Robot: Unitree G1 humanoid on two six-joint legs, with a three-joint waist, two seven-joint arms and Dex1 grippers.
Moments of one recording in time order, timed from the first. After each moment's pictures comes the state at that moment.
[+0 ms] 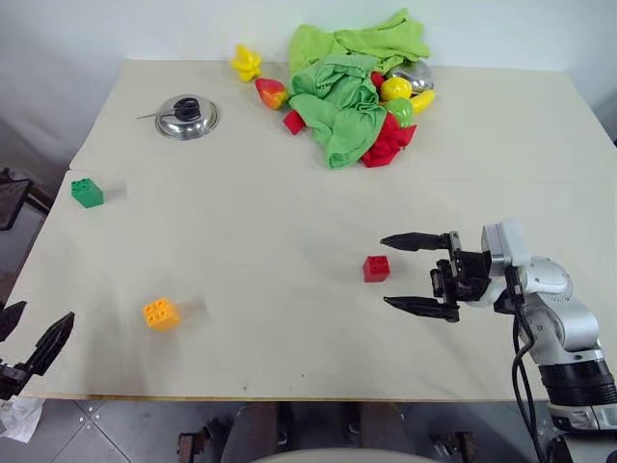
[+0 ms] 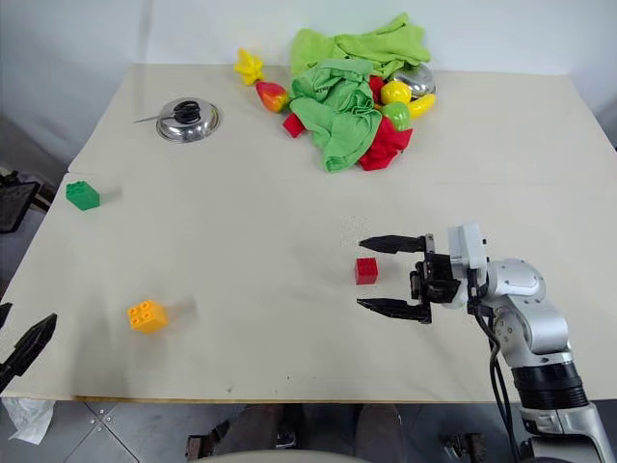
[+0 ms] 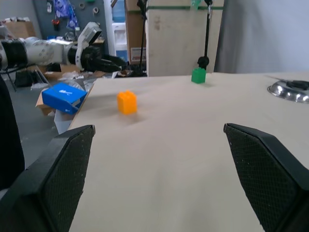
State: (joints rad) left arm 0.40 0.51 0.91 0.01 -0.67 0.09 -0.83; right arm -0.27 -0.64 -0.03 -0.10 0.75 0.09 1.34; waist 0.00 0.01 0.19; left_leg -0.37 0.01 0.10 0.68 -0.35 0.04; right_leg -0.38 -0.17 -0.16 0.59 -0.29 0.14
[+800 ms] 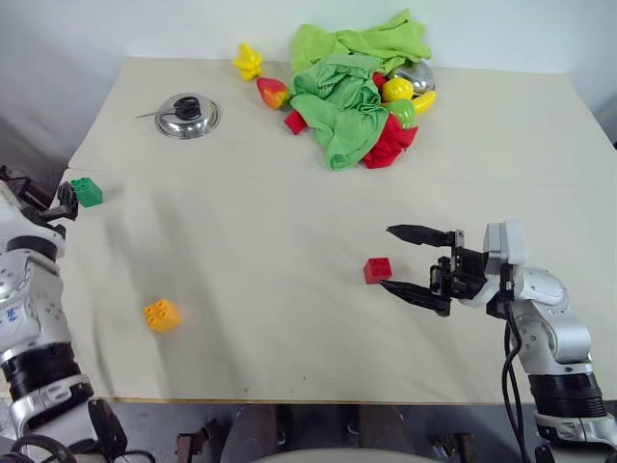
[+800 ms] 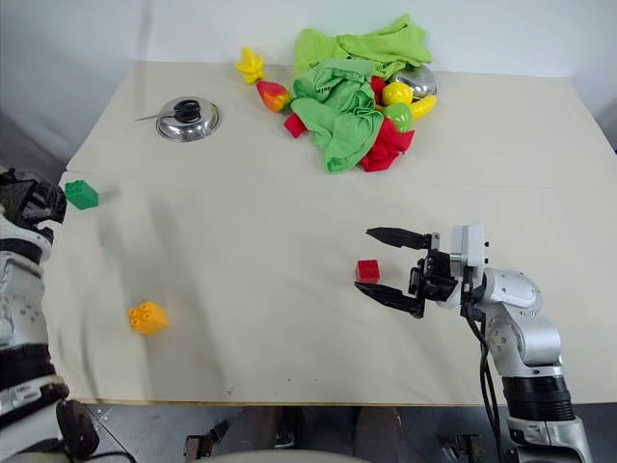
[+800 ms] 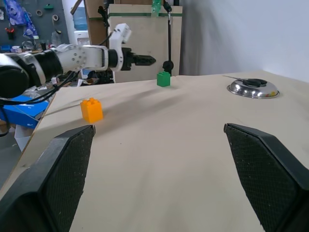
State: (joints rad) left arm -0.49 0.62 0.56 0.36 -0.35 0.36 -0.01; right arm -0.22 -0.56 -0.09 -0.11 0.69 0.09 1.25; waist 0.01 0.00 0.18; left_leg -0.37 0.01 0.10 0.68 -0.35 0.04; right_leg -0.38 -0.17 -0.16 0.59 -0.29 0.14
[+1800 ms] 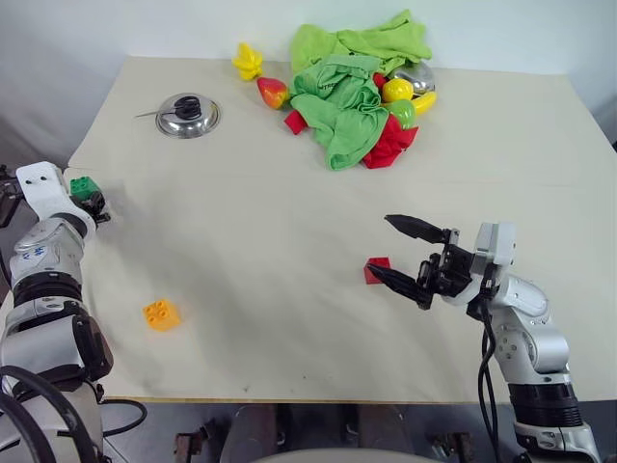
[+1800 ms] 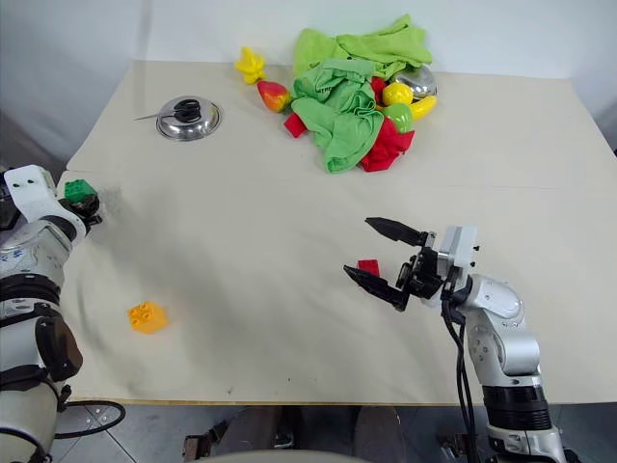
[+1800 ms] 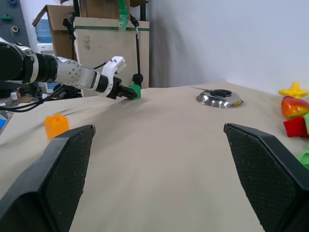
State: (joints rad) left arm -0.88 0.74 0.38 1.12 -0.21 0.18 -0.16; right arm -0.19 -0.45 -0.09 -0.15 0.64 0.02 1.10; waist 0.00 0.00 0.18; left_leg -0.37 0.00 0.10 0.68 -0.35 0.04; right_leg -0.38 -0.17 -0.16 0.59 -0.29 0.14
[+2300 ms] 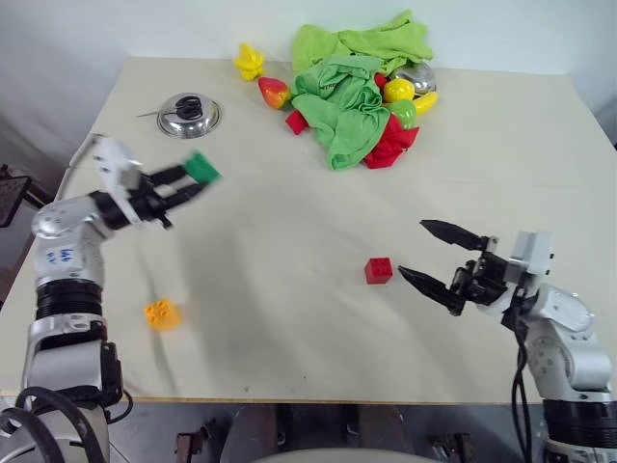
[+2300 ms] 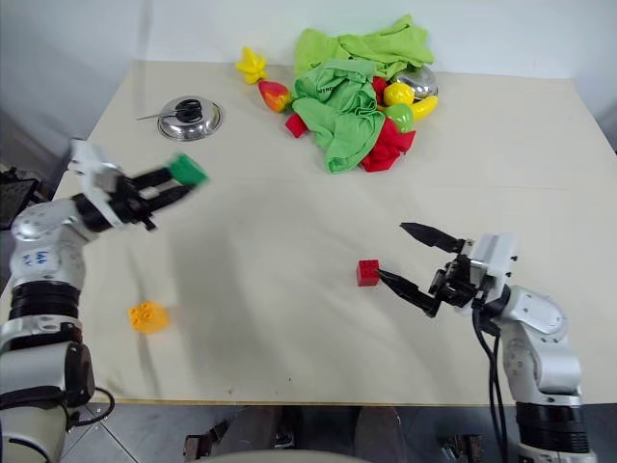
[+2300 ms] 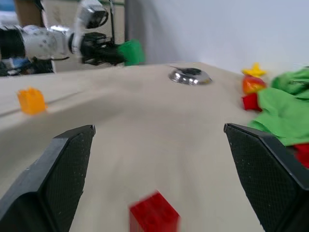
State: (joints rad) left arm -0.74 0.63 0.08 0.57 -0.35 -0.03 -1.32; right arm -0.06 -0.59 -0.26 -0.18 0.64 0.02 1.11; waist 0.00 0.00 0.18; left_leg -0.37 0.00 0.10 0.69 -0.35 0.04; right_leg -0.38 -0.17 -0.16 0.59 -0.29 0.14
